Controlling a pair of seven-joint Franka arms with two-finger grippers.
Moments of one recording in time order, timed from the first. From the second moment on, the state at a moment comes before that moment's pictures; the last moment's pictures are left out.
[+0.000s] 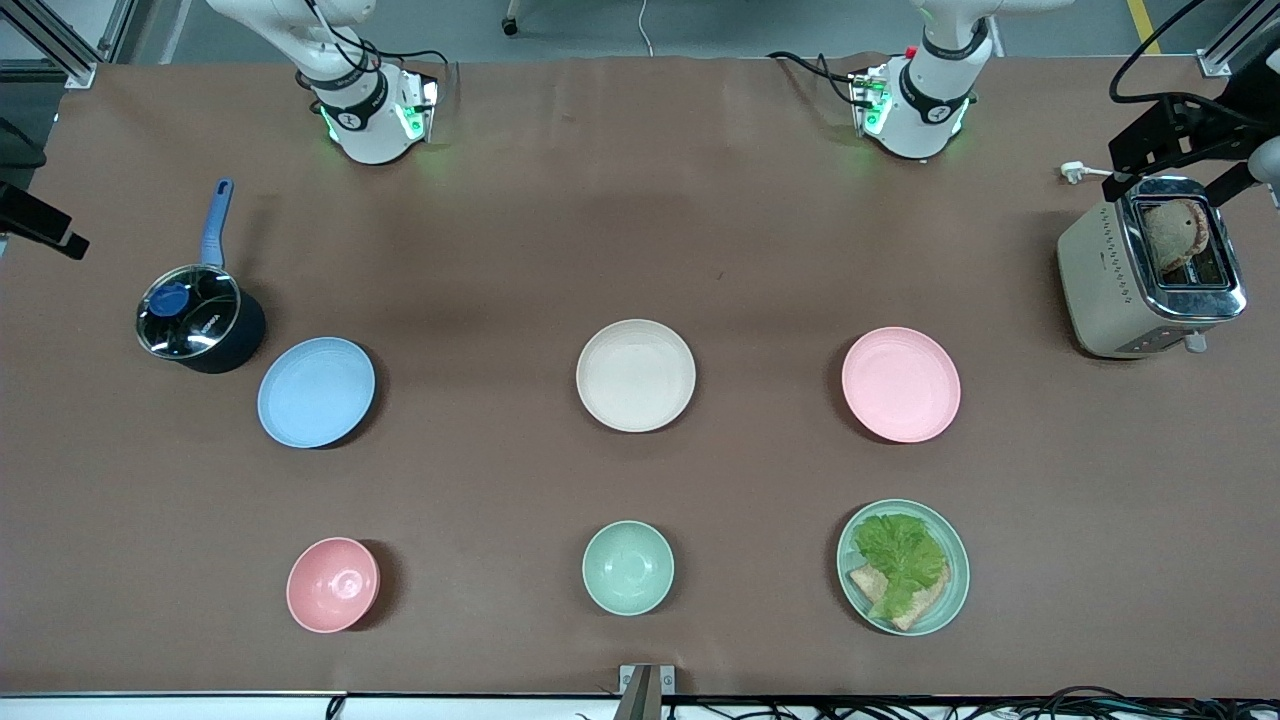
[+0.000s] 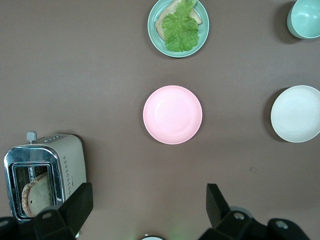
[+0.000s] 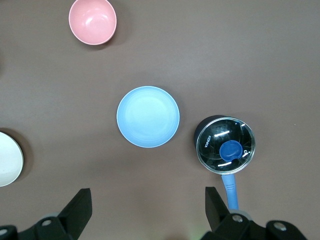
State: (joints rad) left arm -0.04 -0.05 -0.06 -1.41 -0.03 1.40 -0.04; right arm -0.09 0.00 -0.03 -1.46 0.02 1.44 0.08
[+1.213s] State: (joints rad) left arm -0.04 0.04 0.04 -1.72 -0.12 1.71 0.14; right arm -0.10 0.15 -0.05 -1.67 0.02 1.75 -0.16
